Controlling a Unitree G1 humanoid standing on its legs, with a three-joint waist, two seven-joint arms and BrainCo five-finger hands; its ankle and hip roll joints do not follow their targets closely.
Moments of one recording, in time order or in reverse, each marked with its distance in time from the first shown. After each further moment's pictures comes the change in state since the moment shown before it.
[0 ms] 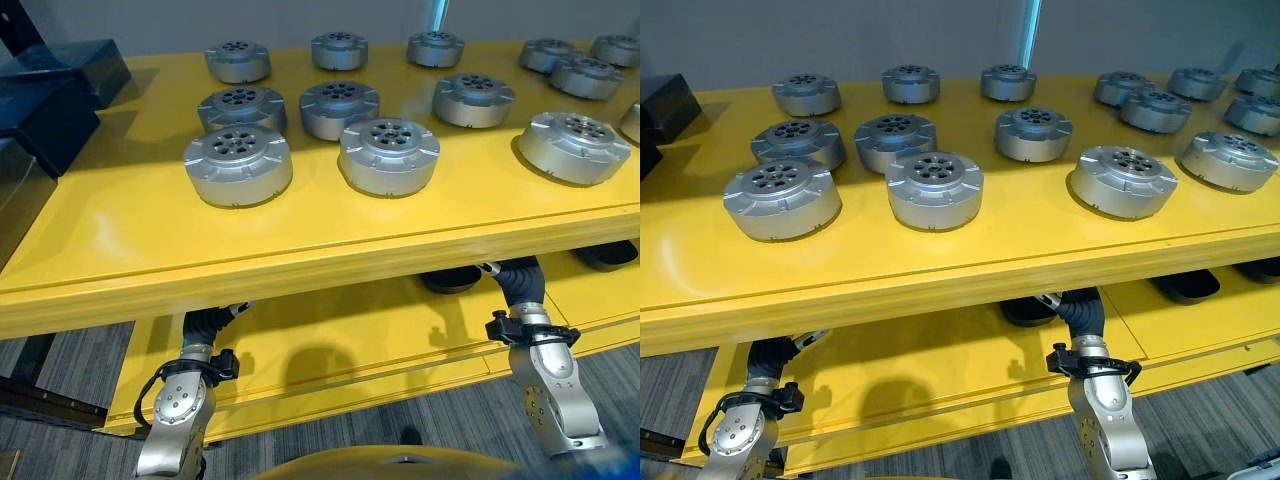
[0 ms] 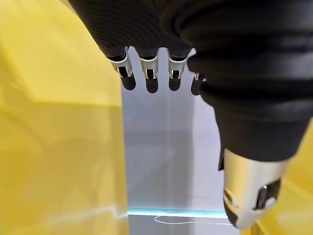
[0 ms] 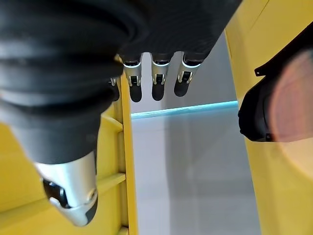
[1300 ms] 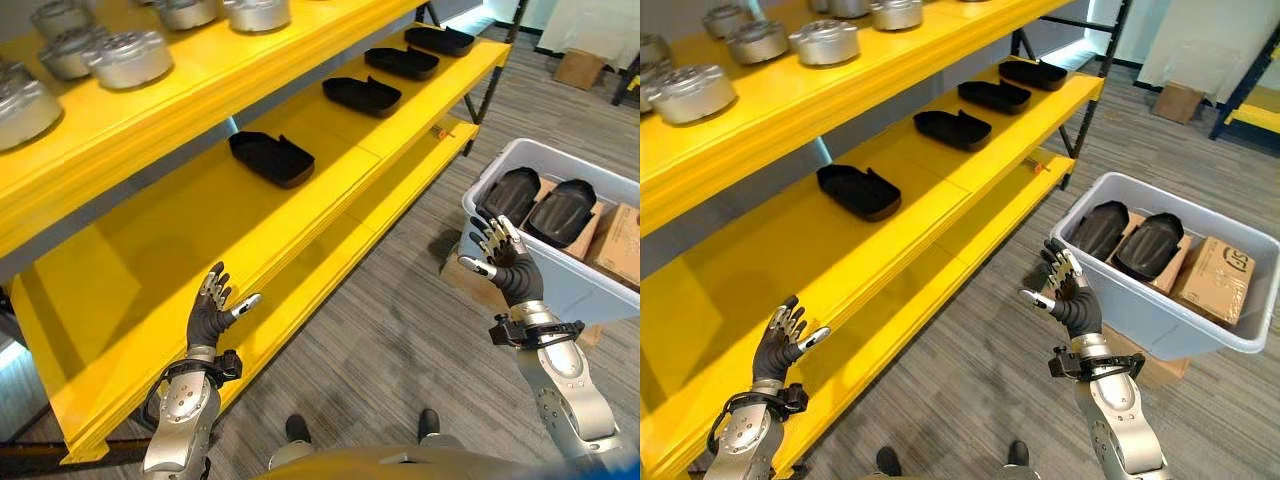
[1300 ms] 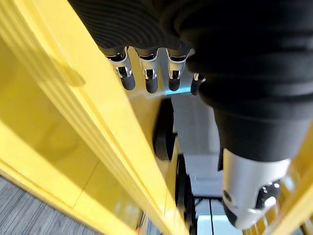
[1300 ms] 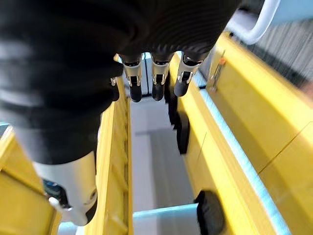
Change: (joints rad) left arm -0.047 -0.016 -0.029 0.077 -0.029 0.001 0.021; right arm 0.016 -0.119 0.033 -0.041 0.037 0.018 0.049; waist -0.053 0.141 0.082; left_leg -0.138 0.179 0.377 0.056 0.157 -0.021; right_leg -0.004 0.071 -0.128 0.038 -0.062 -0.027
